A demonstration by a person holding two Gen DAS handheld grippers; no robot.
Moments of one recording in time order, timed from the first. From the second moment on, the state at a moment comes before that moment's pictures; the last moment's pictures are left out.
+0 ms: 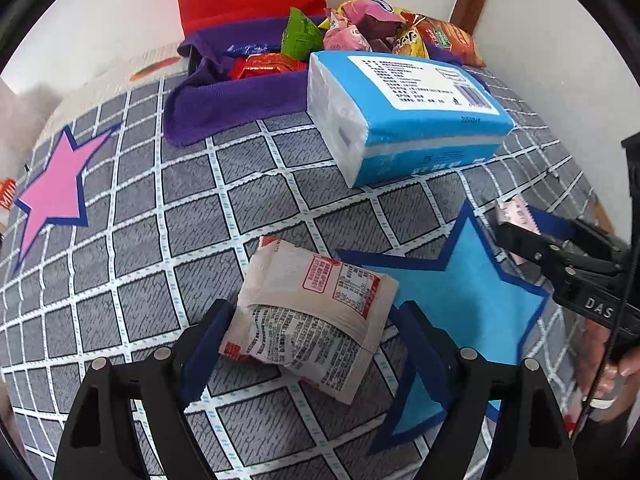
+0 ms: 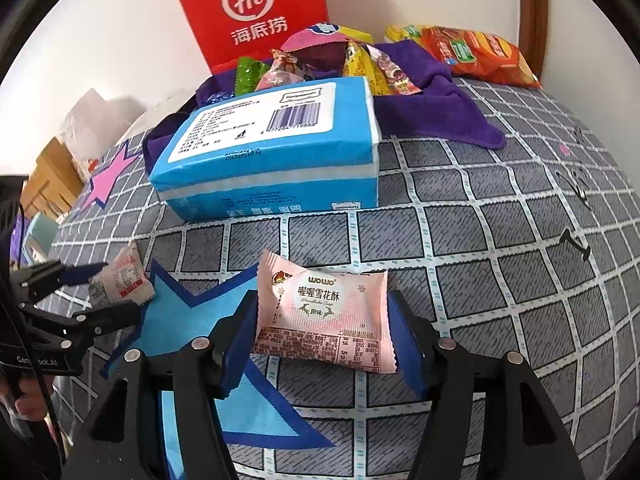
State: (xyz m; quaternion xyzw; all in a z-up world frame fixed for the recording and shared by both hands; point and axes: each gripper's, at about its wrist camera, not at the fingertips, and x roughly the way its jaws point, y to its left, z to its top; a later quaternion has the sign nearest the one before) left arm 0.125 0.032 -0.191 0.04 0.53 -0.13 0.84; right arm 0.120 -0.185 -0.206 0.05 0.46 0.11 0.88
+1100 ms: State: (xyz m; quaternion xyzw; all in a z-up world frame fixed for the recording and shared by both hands) left arm 0.182 0.063 -0.104 -0.04 0.47 -0.10 0.88; right arm 0.154 -0.218 -0.111 0.07 0.40 0.12 0.91
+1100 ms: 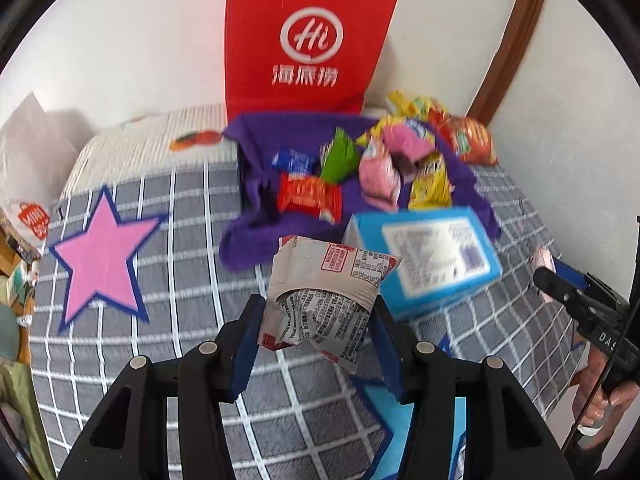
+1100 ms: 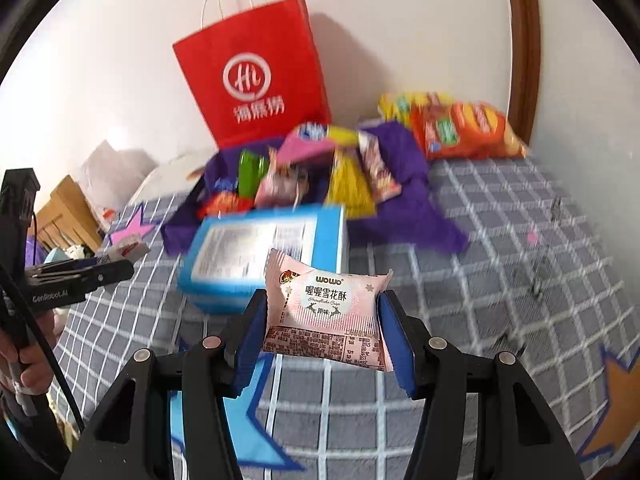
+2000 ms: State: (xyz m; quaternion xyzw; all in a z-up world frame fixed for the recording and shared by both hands) left arm 0.297 0.054 -0.053 -0.06 0.43 -0.07 0.90; right arm 0.318 -0.194 -0.027 0.06 0.36 0.13 0.92
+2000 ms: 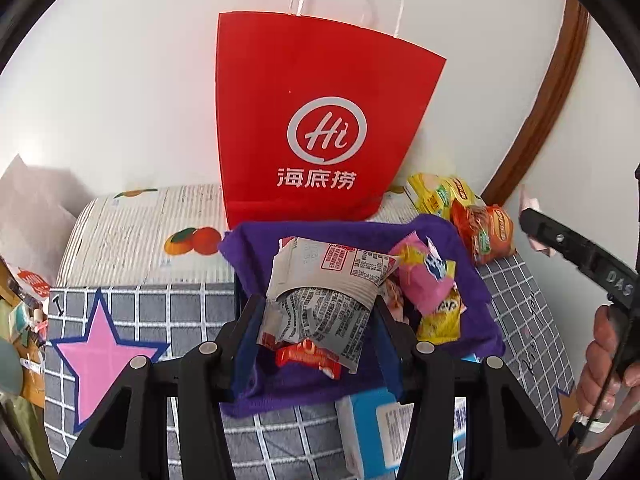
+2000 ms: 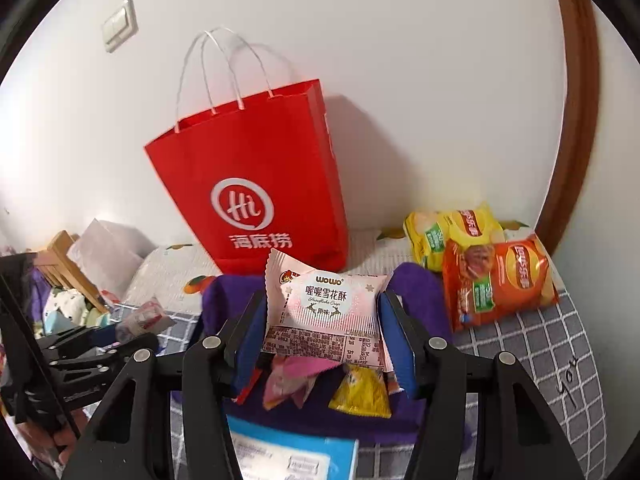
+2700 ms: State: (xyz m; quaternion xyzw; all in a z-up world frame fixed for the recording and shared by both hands) left arm 0.348 0.050 -0.089 -0.08 0.45 -0.07 0.88; right arm 0.371 -0.221 -0.093 0.05 0.43 0.09 0.90
